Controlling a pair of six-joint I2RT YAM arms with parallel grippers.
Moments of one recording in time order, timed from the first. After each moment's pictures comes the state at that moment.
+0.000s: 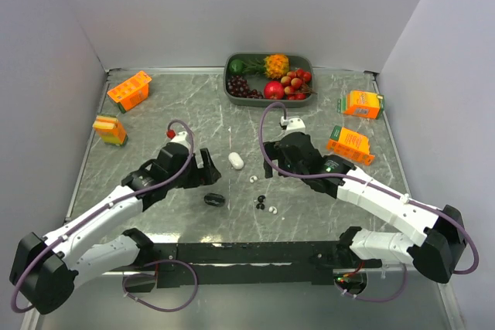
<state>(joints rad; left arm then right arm) -0.62 0.96 0.64 -0.38 -0.02 -0.71 0.82 1.13 0.89 -0.50 0.33 0.47</state>
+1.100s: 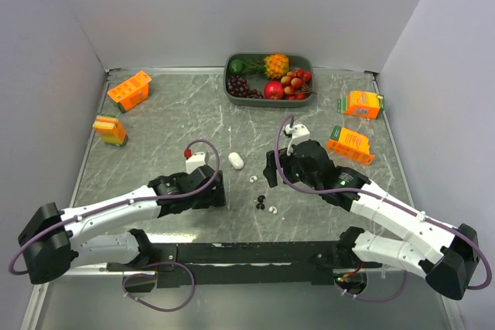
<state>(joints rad) -0.98 1.10 0.67 -0.58 -0.35 -0.96 0.82 0.96 0.77 -0.41 0.19 0.39</state>
